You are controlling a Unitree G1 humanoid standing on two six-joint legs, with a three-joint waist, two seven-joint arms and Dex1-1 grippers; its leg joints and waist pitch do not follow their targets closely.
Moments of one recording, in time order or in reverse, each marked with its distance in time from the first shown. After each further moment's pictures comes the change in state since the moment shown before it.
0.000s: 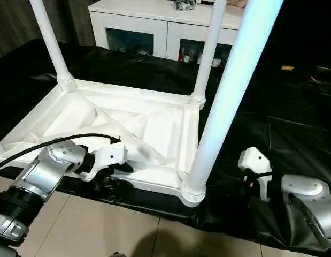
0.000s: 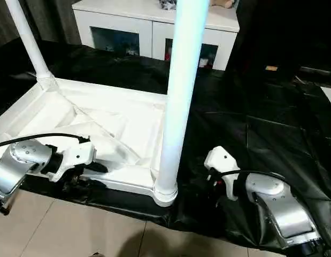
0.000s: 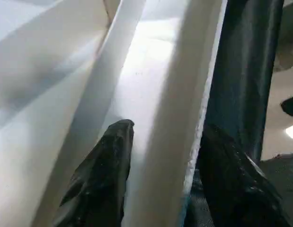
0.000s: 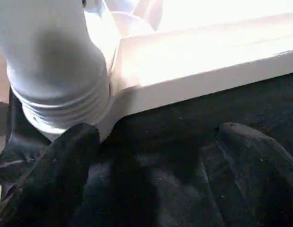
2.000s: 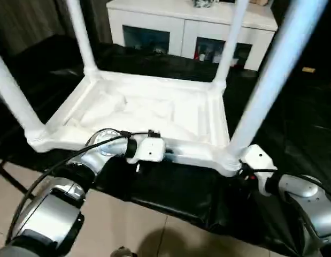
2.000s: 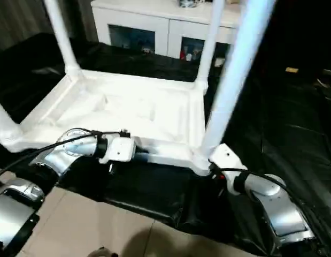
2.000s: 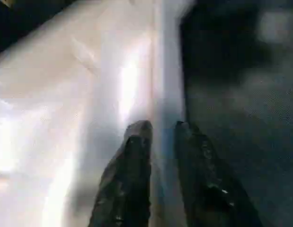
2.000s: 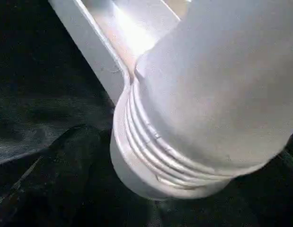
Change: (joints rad) left arm -0.308 -0.360 0.008 0.618 0.205 -0.759 0.283; right arm -0.011 0.053 -0.019 0.092 -0.135 -0.026 -0.225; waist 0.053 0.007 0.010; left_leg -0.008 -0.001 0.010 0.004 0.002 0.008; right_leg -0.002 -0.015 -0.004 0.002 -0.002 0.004
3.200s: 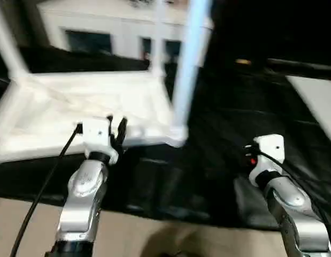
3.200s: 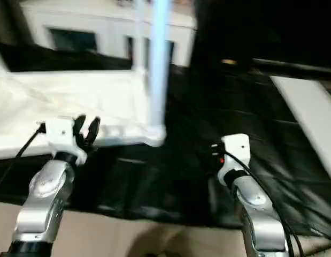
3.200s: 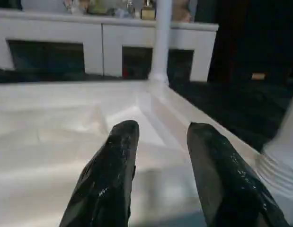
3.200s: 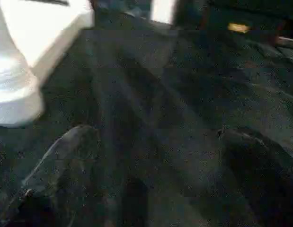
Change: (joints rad) left arm 0.649 -0.255 0.457 -1.034 -0.230 0.839 0.888; right arm 0.085 0.360 -0.189 -0.230 0.047 0.174 -0.506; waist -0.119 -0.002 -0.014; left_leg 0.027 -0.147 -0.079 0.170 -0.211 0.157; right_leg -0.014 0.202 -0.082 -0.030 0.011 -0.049
